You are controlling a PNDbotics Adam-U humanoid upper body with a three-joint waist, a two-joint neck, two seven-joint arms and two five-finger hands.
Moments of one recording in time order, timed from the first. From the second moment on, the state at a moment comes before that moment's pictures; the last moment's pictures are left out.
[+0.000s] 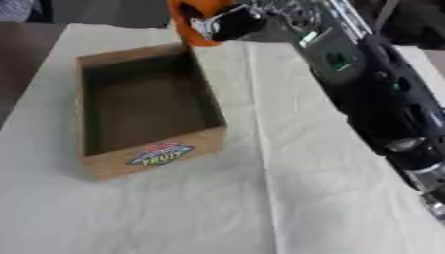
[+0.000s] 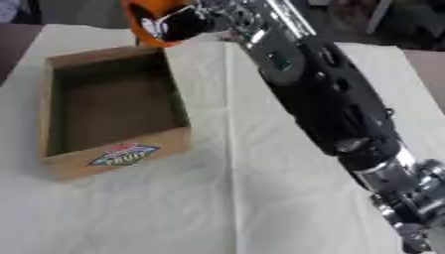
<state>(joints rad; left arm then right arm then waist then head) -0.26 0.15 -0.05 -1.98 0.06 -0.34 0.30 -1.09 -0.42 0.31 -1.41 0.74 -0.09 0.24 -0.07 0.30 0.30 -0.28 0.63</state>
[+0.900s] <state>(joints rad) -0.30 0.16 -0.05 -1.98 0.12 -0.40 0.29 -1.05 -0.20 0.25 -1.04 0.95 -0.13 0.15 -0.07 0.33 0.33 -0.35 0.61</state>
